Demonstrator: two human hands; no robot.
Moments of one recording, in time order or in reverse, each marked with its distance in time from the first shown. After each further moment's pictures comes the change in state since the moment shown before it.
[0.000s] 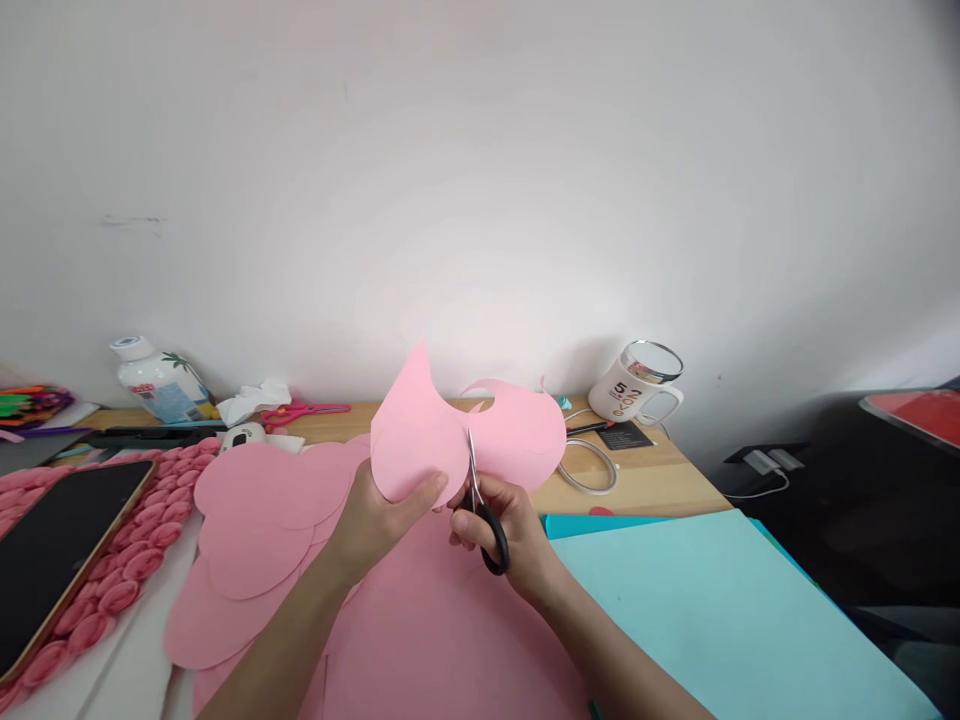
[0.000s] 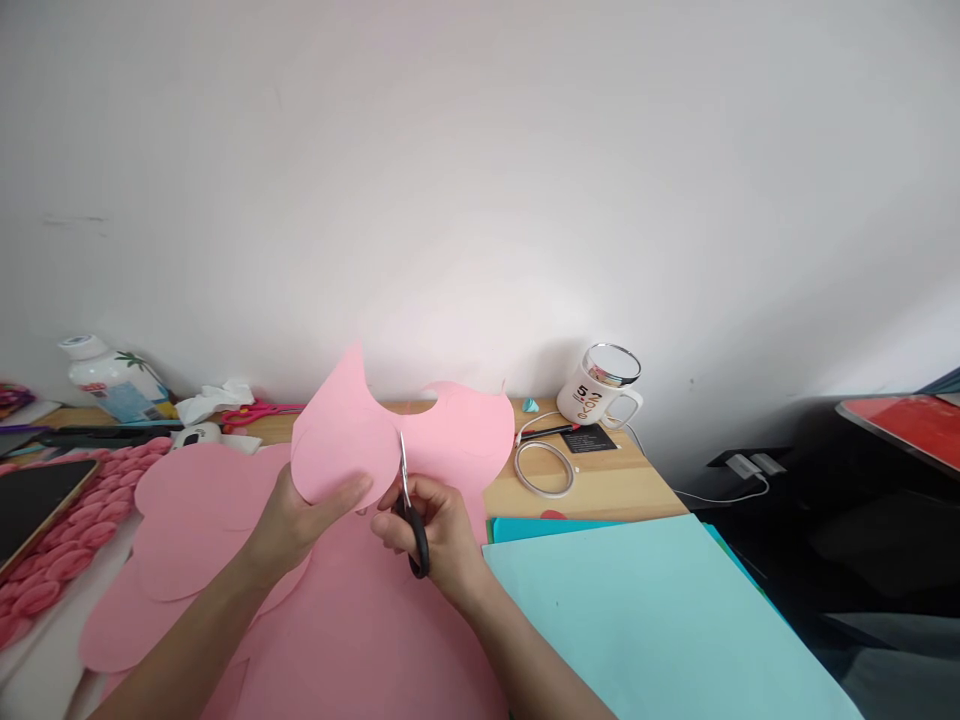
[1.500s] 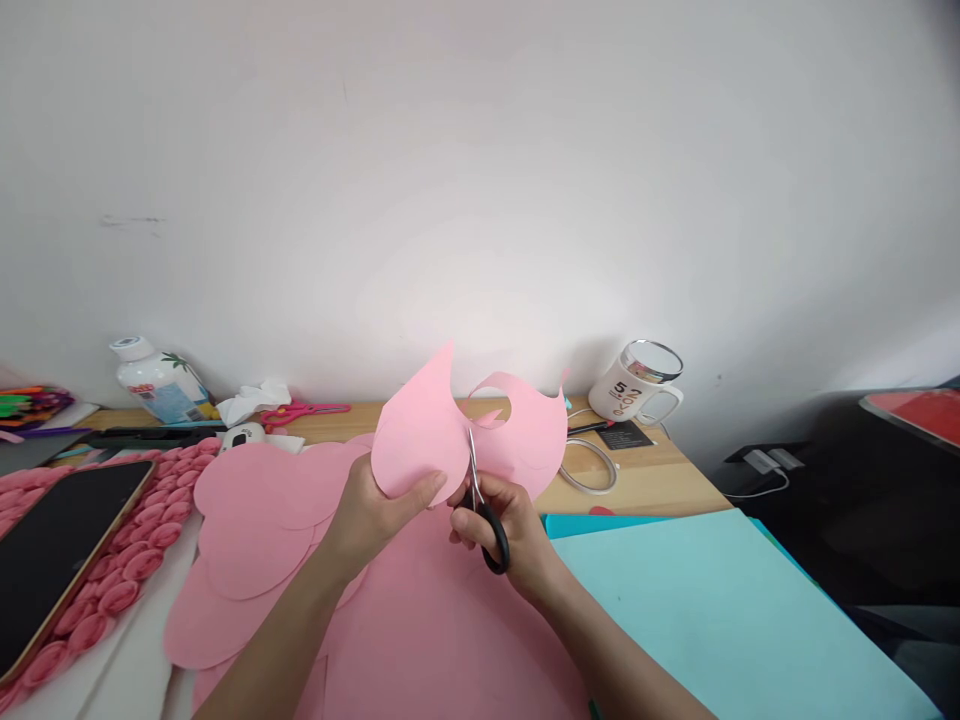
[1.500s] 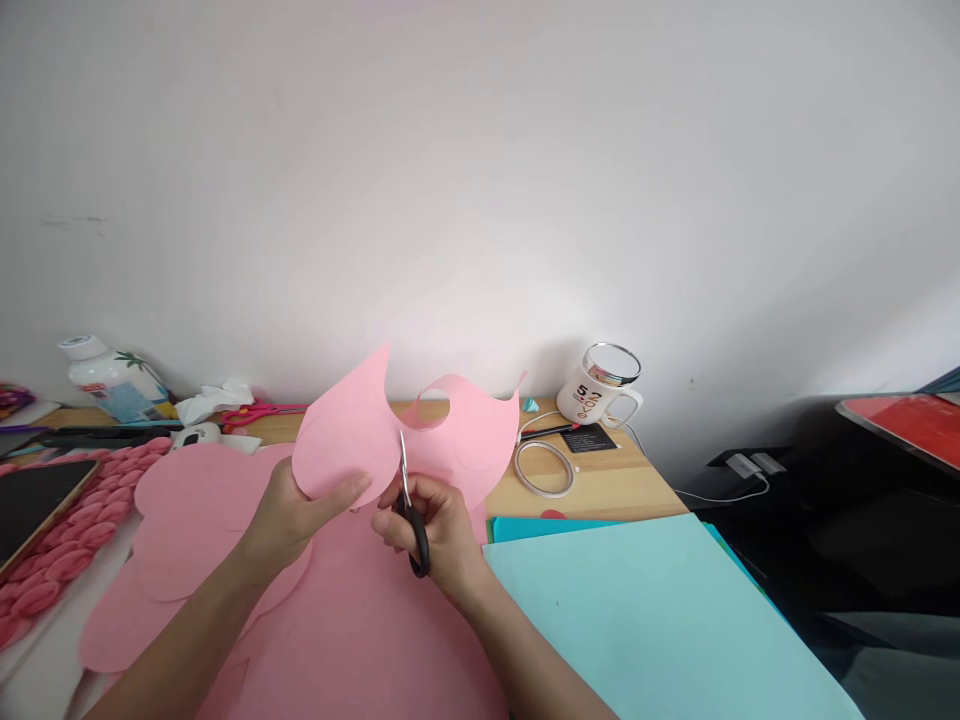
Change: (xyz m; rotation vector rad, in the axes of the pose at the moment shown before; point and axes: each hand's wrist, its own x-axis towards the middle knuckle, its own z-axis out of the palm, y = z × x) left_hand 0.002 -0.001 -0.003 0.060 0.060 -0.056; right_hand -0.002 -0.003 0.001 -0.043 0.030 0.050
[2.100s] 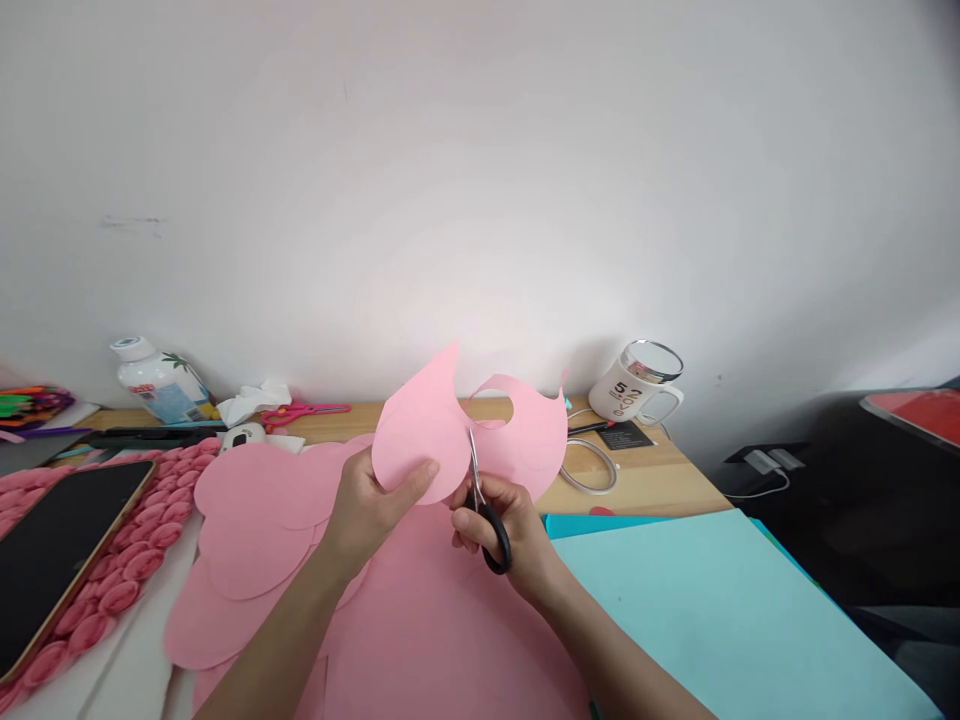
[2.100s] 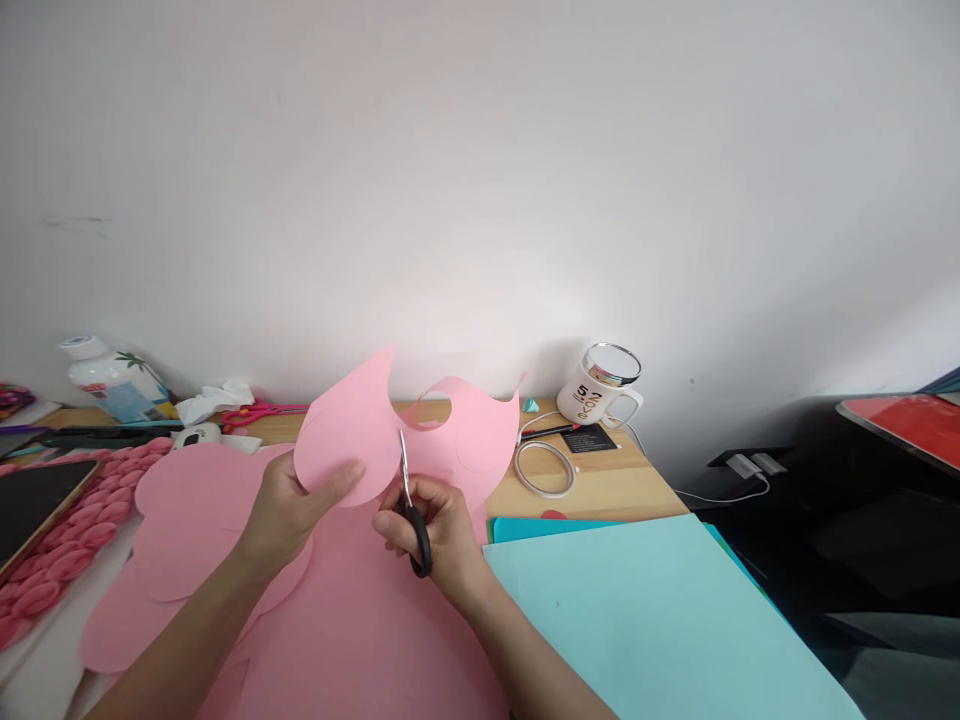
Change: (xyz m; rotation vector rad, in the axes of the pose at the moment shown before) left_hand 0.001 0.000 0.001 0.034 0.115 0.065; right_hand 0.000 0.004 -0.002 0.009 -0.049 -0.069
